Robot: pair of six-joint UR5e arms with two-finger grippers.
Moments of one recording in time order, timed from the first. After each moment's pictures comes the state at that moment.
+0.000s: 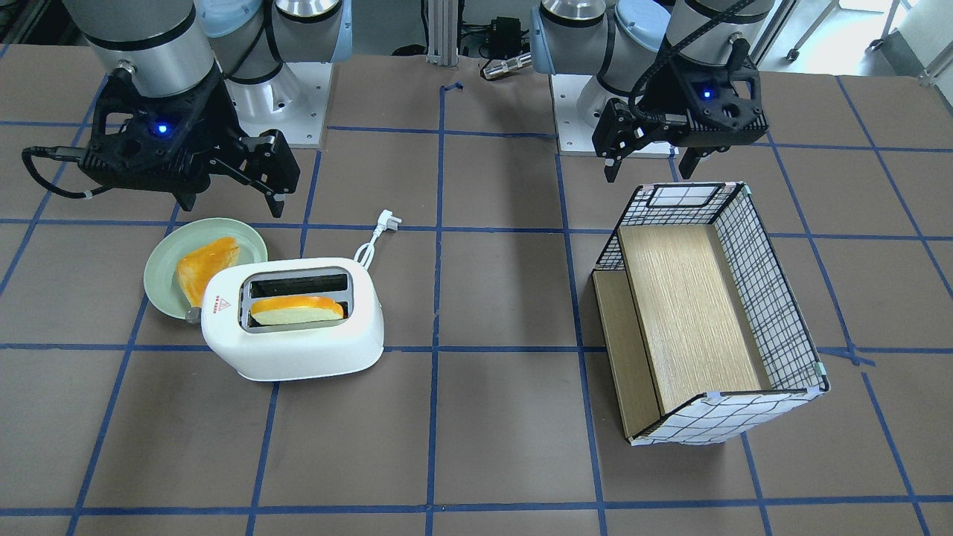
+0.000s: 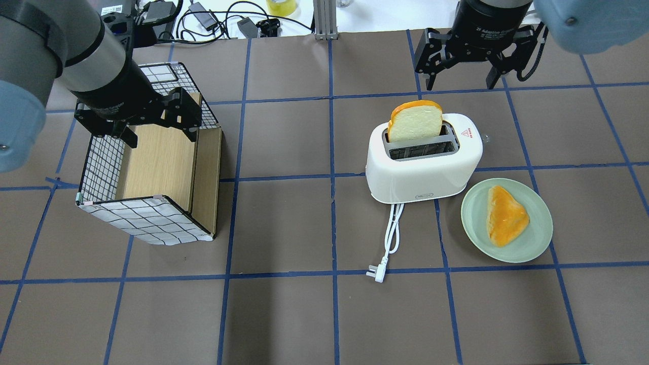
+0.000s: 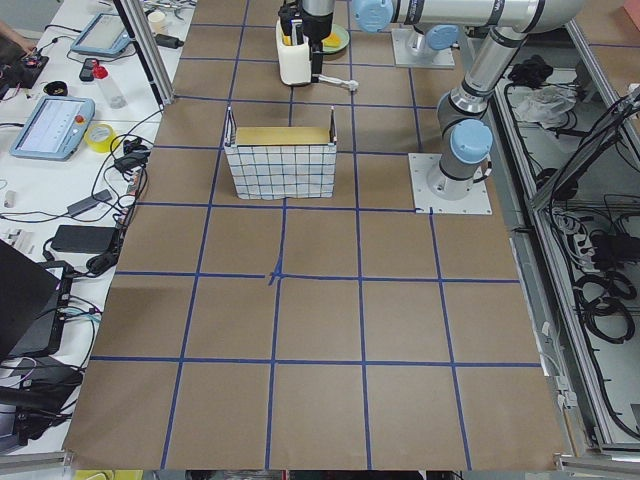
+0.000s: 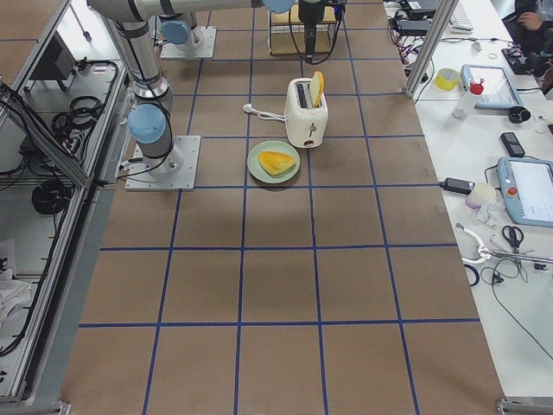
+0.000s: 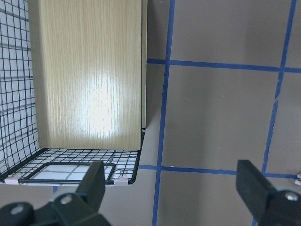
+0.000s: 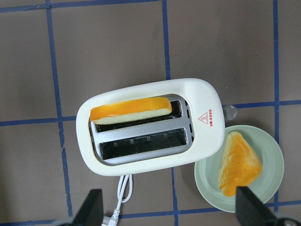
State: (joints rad) left arm -1.57 -1.47 -1.67 -1.51 1.59 -0.08; right arm 1.64 -1.48 1.43 -1.56 -1.59 0.13
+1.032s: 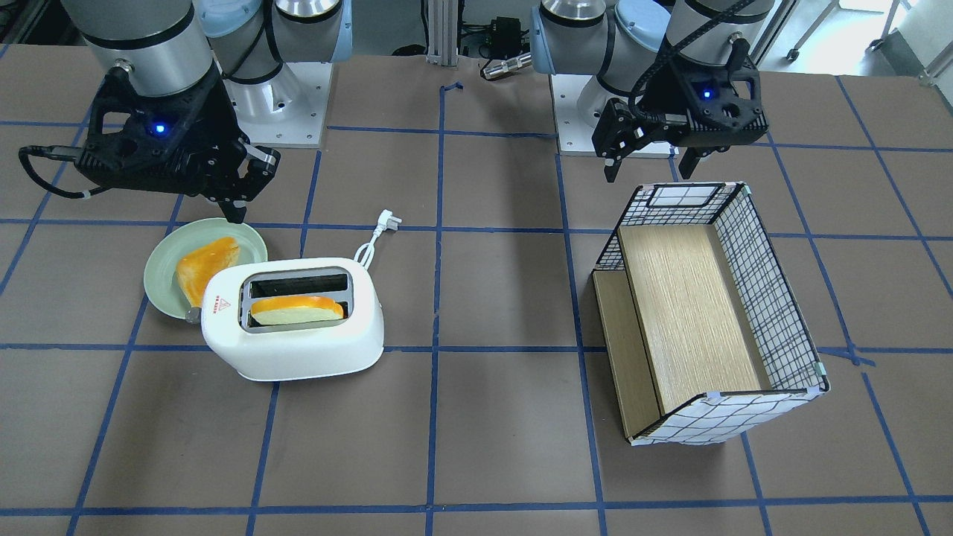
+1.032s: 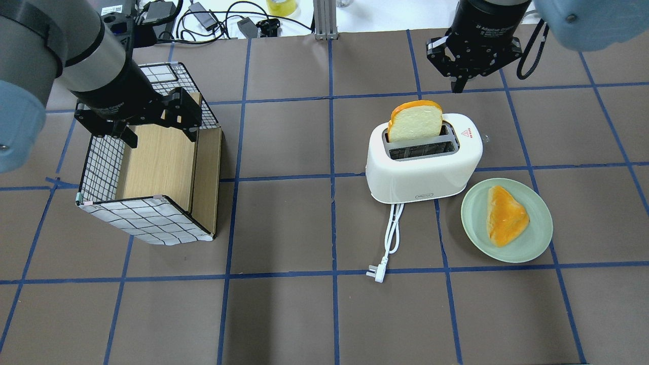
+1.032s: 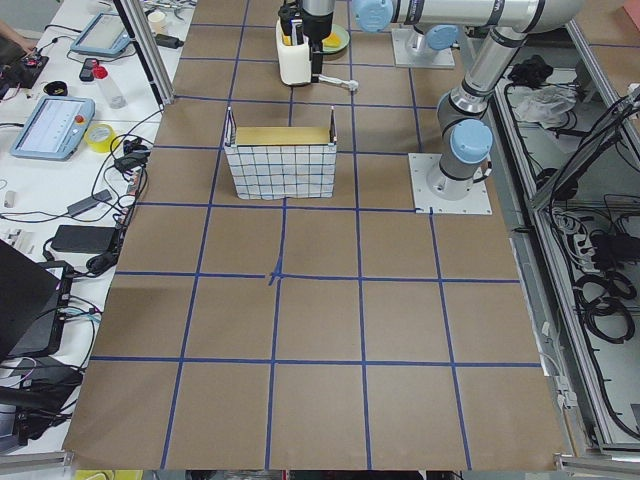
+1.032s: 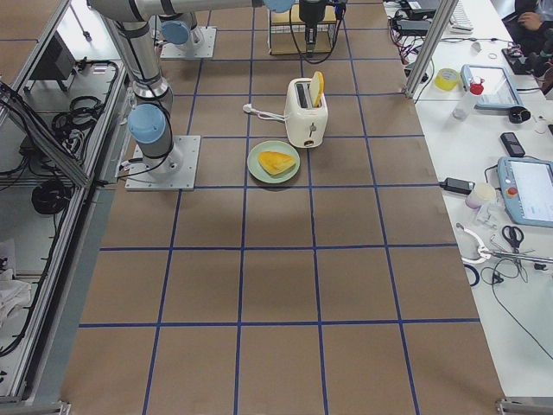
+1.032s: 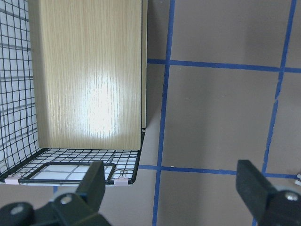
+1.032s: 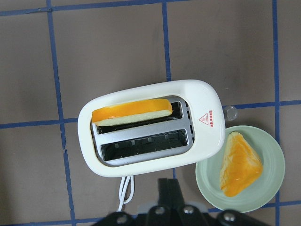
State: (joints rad) left arm -1.57 -1.47 -1.67 -1.51 1.59 -0.08; right arm 1.63 -1.48 1.42 -1.56 -1.59 0.14
